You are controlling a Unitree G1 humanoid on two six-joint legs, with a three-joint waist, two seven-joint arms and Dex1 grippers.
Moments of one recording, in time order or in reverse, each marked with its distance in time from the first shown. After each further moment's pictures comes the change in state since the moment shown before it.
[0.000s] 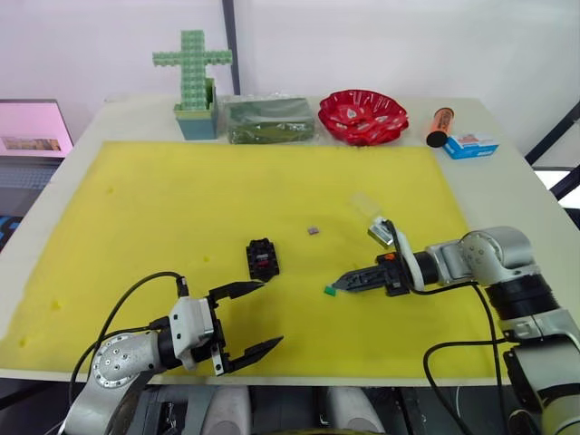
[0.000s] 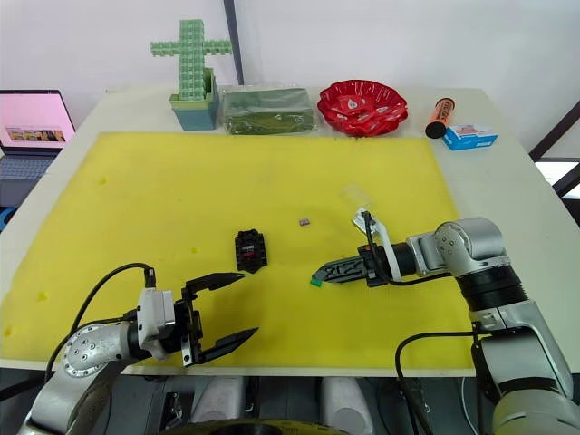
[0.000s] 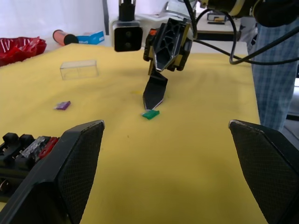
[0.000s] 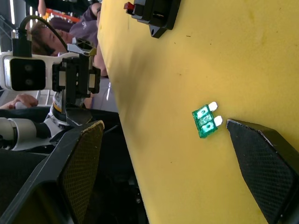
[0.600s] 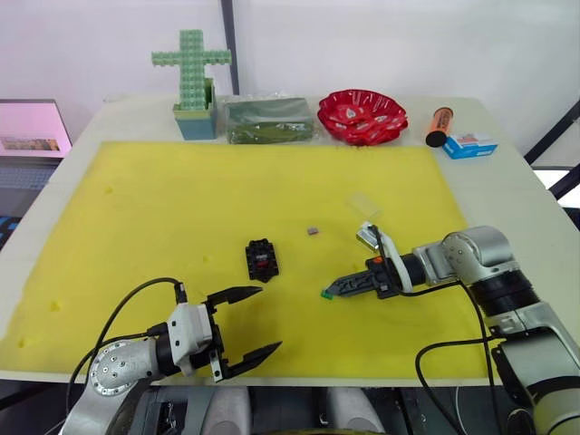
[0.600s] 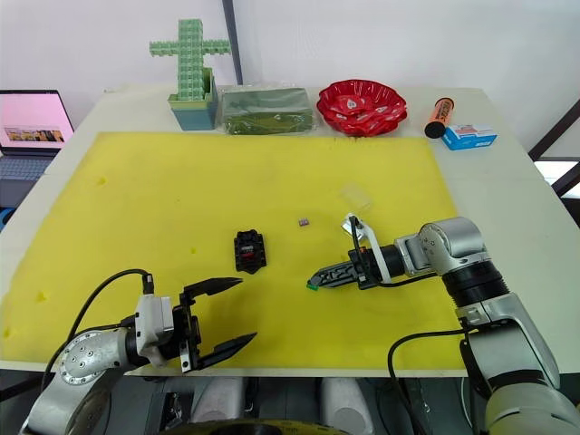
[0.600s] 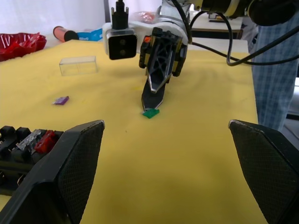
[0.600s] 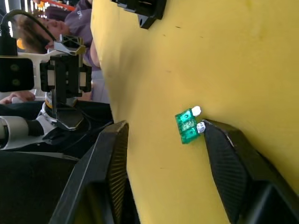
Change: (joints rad) left arm 0.042 0.000 -0.001 0.000 0.016 -0.035 0.010; right arm -0.015 0.035 0.061 0.041 -0.066 -0.028 0.041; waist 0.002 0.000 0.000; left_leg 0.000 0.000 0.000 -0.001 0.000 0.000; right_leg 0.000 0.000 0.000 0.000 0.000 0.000
